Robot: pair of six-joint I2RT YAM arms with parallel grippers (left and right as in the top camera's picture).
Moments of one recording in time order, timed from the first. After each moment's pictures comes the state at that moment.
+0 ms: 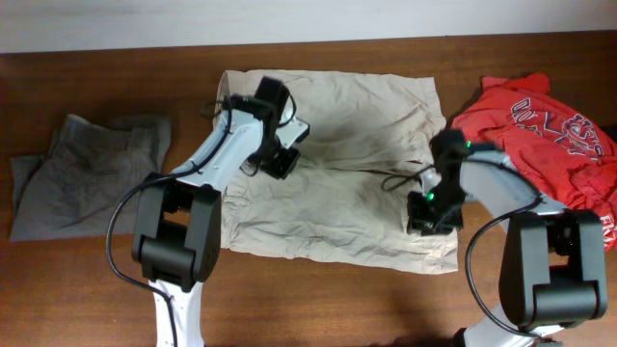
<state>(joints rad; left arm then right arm) -0.36 2.17 1.68 -0.98 0.17 0.24 0.03 1.79 1.06 -1.00 -0.24 0.13</state>
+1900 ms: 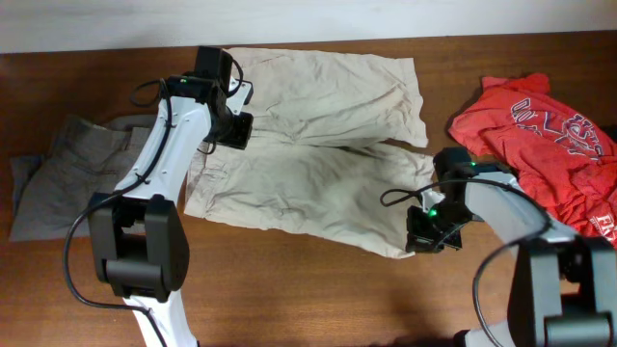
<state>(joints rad) -0.18 2.05 1.75 -1.00 0.06 0.10 0.03 1.65 0.95 -1.08 -0.37 0.17</state>
